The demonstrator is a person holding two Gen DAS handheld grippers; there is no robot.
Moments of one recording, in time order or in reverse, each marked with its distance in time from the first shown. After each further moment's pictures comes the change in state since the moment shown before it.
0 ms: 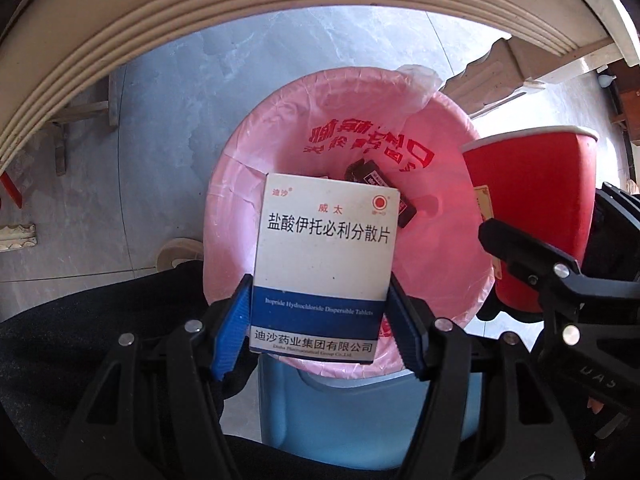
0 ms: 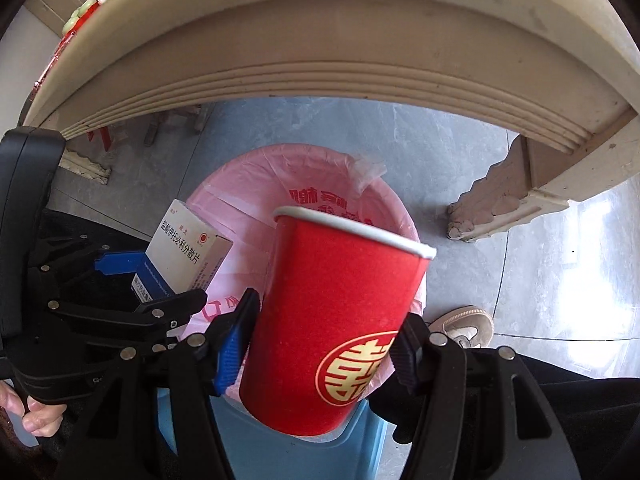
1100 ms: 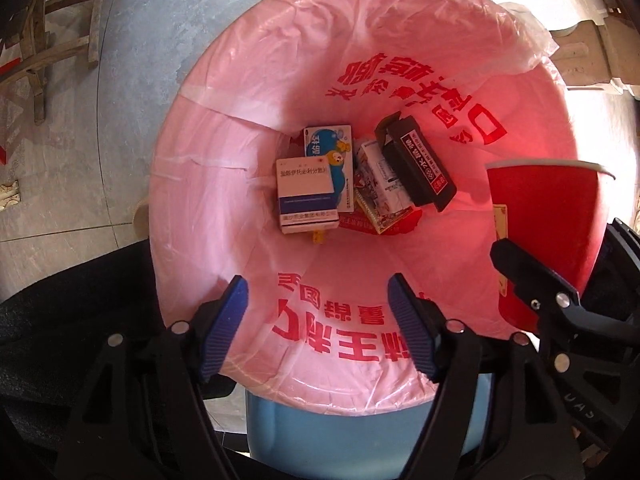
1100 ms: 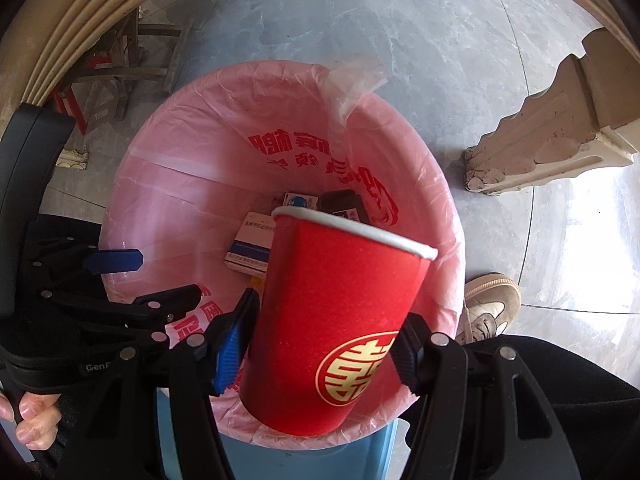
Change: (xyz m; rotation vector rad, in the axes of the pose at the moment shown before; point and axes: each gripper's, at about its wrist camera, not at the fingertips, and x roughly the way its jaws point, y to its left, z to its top) left arm 0.077 0.016 0.028 -0.101 0.241 -0.007; right arm 0.084 -0.025 0.007 0.067 0.176 0.024
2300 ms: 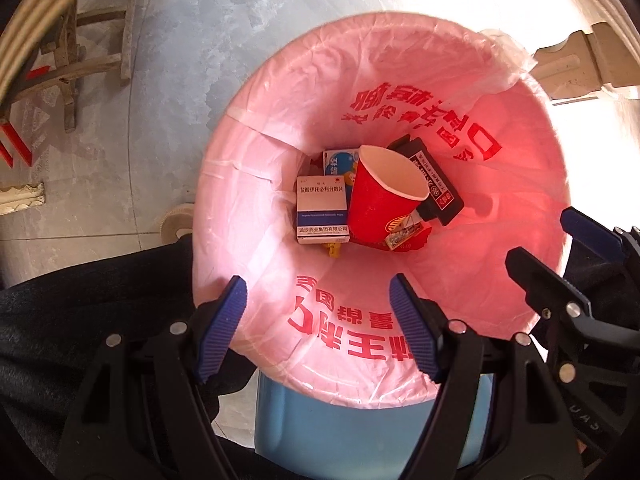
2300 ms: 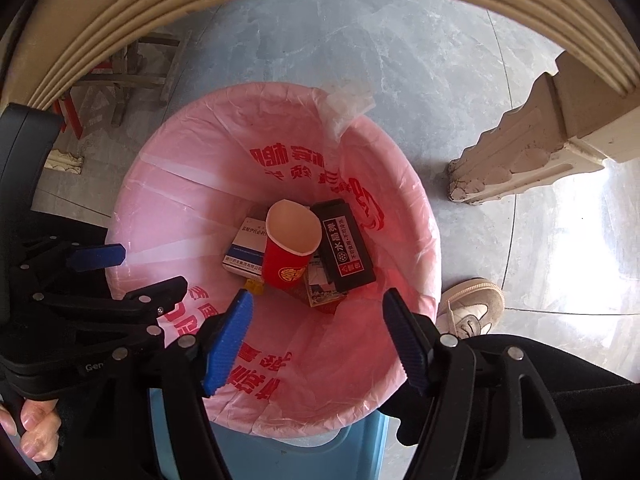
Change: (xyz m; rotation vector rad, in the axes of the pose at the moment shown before) left arm -0.026 -0.008 -0.017 -0.021 -0.128 0.094; right arm -0.033 0.007 -0.012 0.002 -0.086 -0.045
